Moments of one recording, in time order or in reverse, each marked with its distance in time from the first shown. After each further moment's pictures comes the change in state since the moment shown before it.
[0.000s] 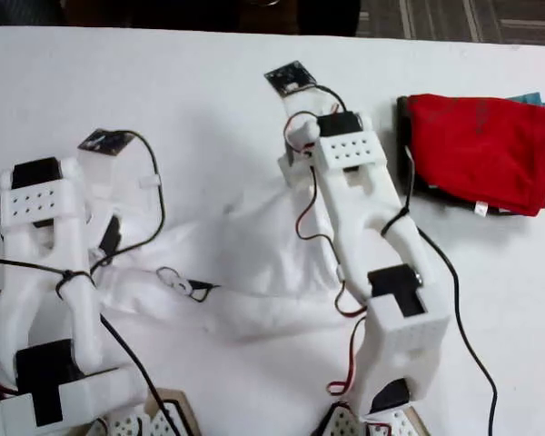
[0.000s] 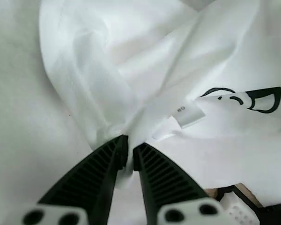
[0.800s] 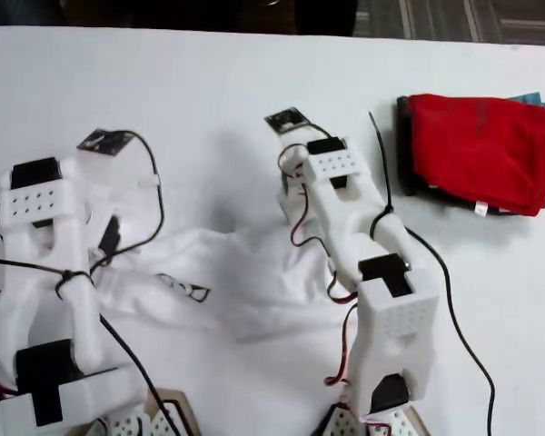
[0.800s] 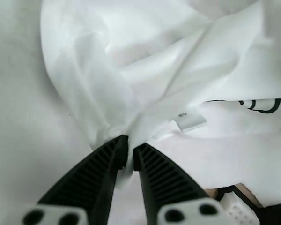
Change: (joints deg) left arm -0.1 0.0 0.0 0.0 0.0; right arm -0.8 8.2 9.2 -5.2 -1.9
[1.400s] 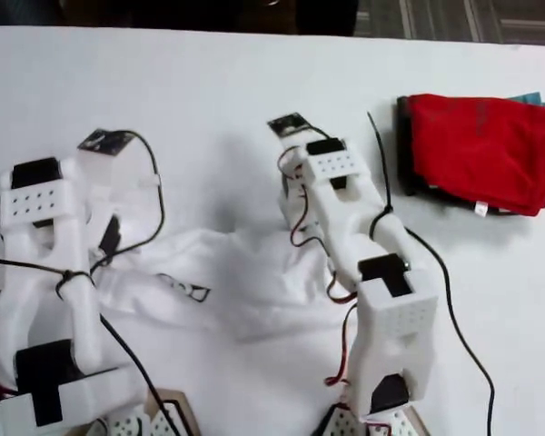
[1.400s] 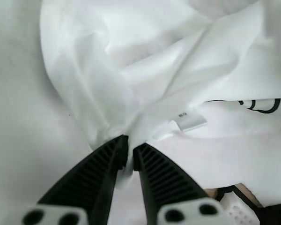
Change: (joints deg) left arm 0.1 0.0 0.0 0.0 0.0; right arm -0.1 0.0 0.1 3.0 -2.4
